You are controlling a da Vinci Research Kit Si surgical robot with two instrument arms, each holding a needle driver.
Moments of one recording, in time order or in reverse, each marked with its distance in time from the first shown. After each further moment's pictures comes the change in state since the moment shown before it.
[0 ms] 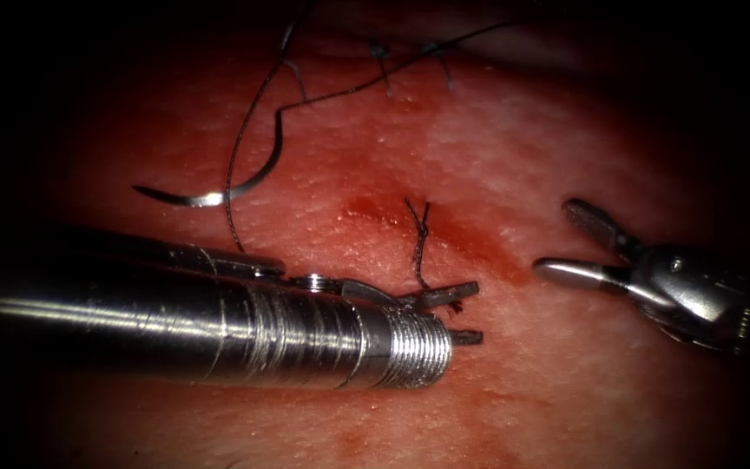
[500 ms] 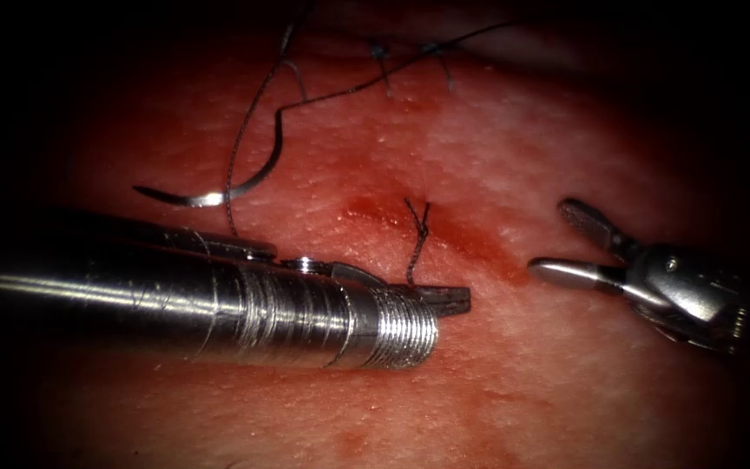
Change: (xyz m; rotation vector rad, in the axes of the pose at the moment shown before) right arm 0.000 0.000 0.000 0.005 0.001 -0.011; left arm -0.001 -0.002 0.000 -0.012 -0.006 0.000
